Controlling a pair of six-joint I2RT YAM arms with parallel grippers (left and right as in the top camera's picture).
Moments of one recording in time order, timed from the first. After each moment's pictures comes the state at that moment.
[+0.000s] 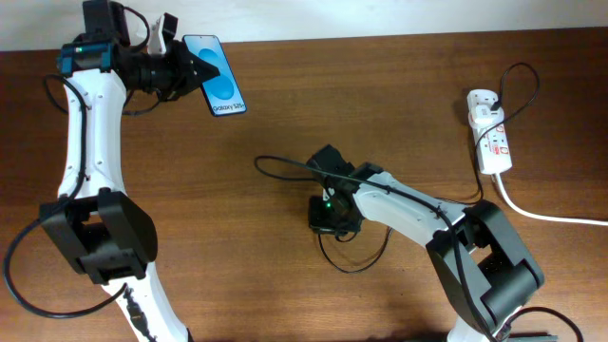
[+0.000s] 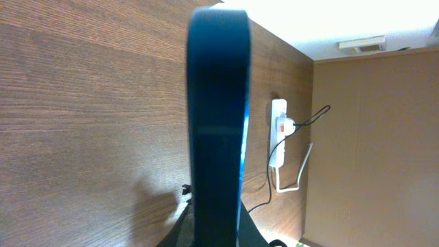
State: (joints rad) left arm 0.12 2.14 2.14 -1.09 0.87 -0.29; right arm 0.61 1.87 1.12 -0.66 -0.28 0.69
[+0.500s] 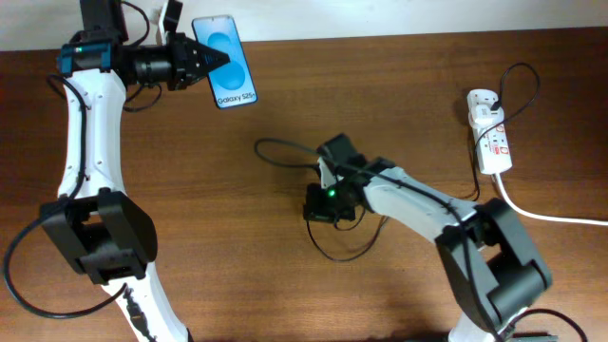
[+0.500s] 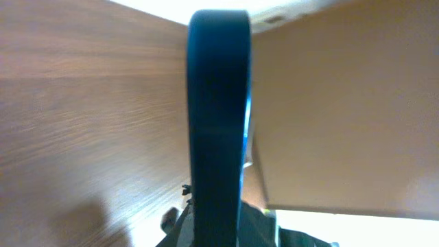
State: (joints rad) left arm 0.12 2.14 2.14 -1.00 1.19 -0.19; right arm 0.53 1.85 1.11 -0.50 -0.50 0.60
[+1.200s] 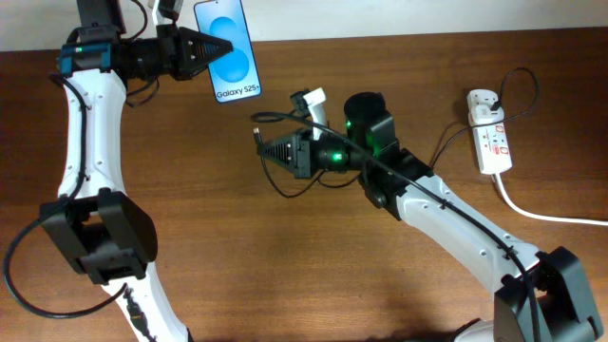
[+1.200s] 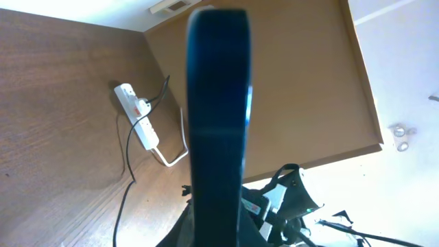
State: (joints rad) left arm 0.12 2.14 2.14 -0.90 1.52 -0.21; right arm 0.51 1.61 1.11 0.20 -0.84 0.61
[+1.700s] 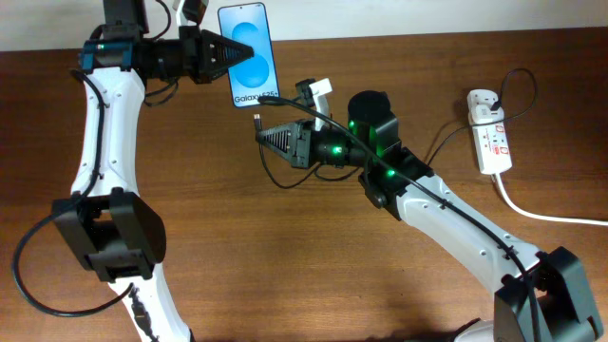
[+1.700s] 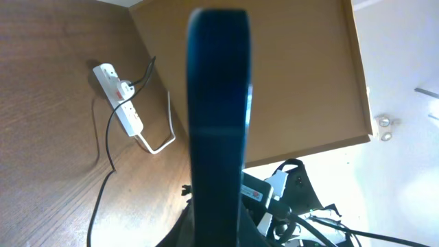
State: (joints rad) left arm 0.05 2.14 2.14 -0.92 1.53 -0.23; right arm 0.51 1.61 1.11 0.31 -0.79 0.74
